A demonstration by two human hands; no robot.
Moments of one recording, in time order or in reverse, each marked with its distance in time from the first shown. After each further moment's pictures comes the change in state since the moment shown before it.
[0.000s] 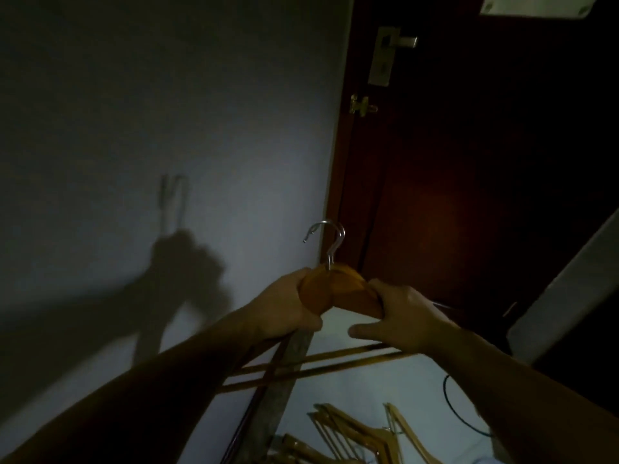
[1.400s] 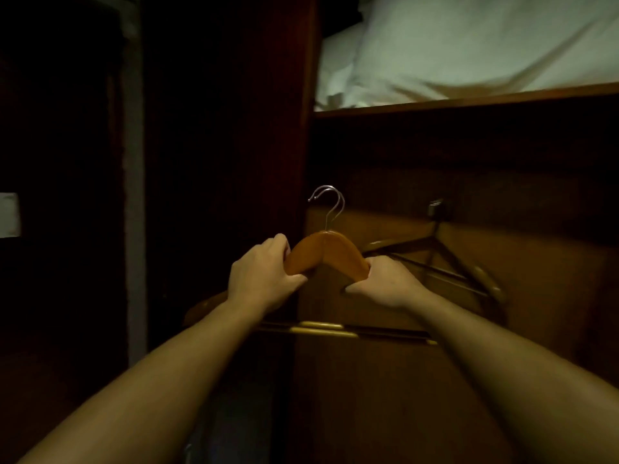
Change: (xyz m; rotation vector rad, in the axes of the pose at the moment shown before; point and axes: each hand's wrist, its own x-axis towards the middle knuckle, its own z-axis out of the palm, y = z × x) left_hand -0.389 0.674 0.294 0.256 0.008 1.225; right_hand -0.798 -0.216 -0.423 -0.066 0.861 1.124
